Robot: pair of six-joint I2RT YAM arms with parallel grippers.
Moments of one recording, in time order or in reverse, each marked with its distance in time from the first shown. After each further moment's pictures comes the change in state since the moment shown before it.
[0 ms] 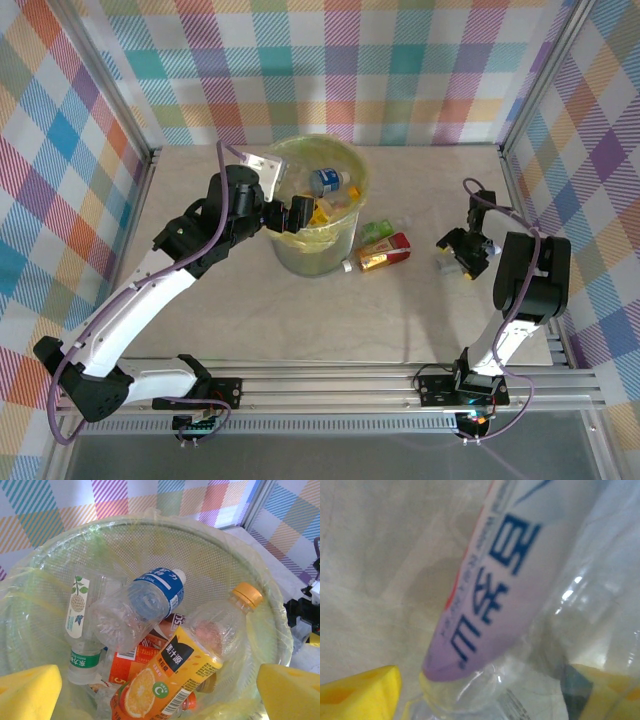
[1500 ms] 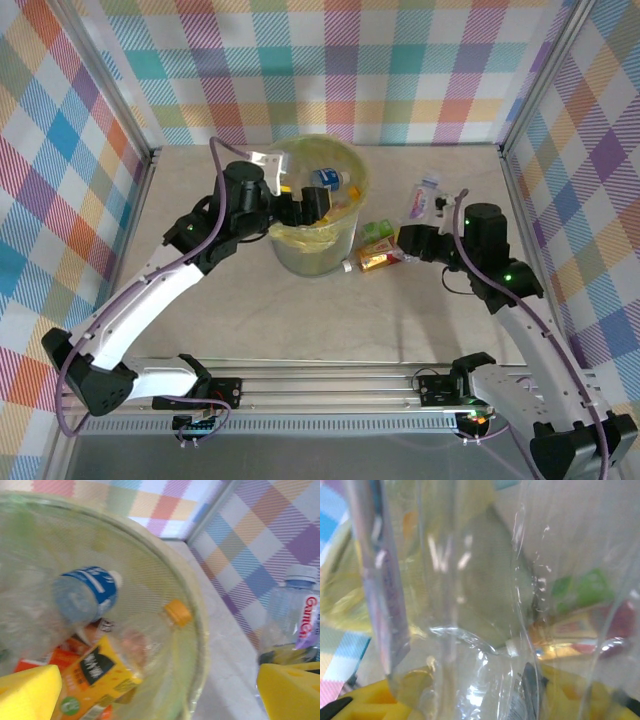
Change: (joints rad) left arm 0.002 0.055 -0.002 0.126 0.241 -0.293; right arm 0.439 -0.908 -0.182 0.216 -0.361 -0.233
